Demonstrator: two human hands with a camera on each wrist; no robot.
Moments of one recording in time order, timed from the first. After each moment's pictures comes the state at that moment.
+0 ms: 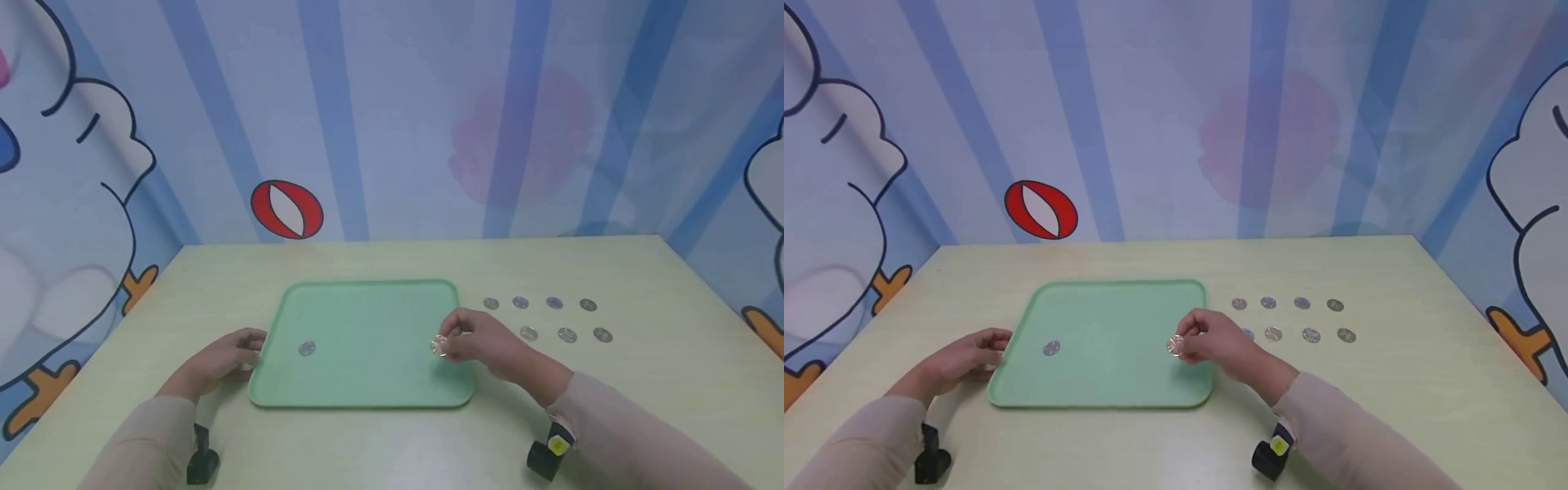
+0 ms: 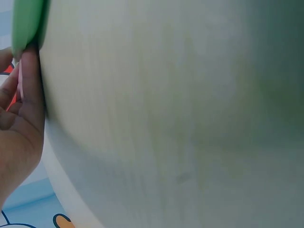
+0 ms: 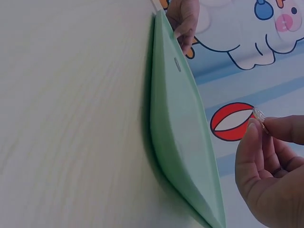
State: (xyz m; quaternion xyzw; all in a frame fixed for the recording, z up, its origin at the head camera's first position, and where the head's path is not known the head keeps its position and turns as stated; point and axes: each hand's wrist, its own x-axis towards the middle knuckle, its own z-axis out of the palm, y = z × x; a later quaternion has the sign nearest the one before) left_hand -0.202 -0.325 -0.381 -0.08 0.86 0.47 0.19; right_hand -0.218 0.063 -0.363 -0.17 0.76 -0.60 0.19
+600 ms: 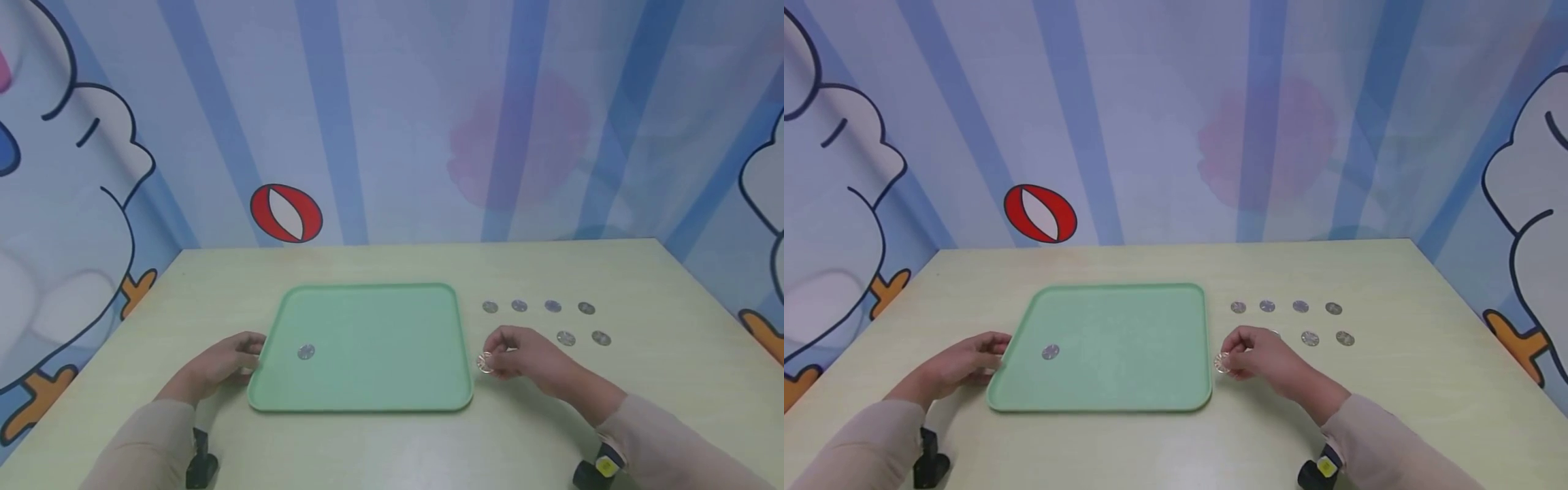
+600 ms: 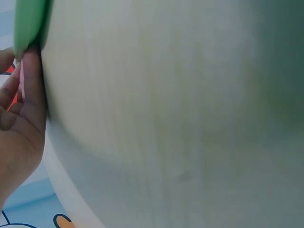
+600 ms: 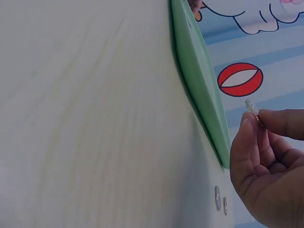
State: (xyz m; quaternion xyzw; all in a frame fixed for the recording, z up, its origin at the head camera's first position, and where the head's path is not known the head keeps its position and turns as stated) left_hand -0.201 -0.325 -0.382 -0.07 0.86 0.48 0.19; right_hand -0.208 0.117 -0.372 -0.12 0.80 -0.55 0.18
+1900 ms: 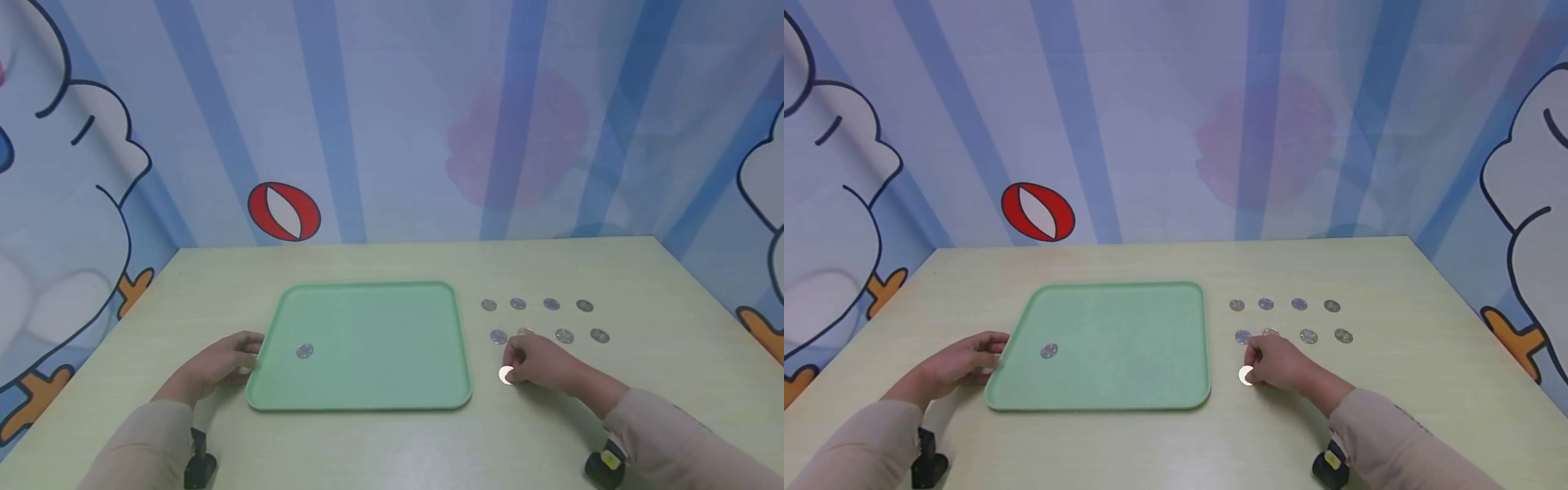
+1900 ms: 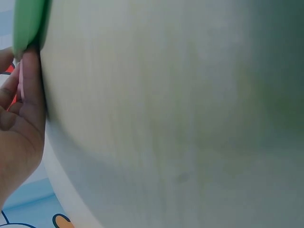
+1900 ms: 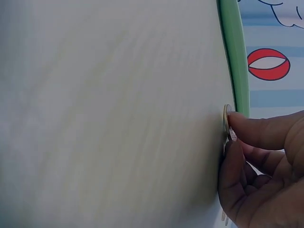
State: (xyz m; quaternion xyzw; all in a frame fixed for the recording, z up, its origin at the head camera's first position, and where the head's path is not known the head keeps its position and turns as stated) left_hand -0.202 -0.325 -0.383 -0.08 0.85 0.48 0.19; right_hand -0.212 0.132 -0.385 -0.12 0.92 -0.34 0.14
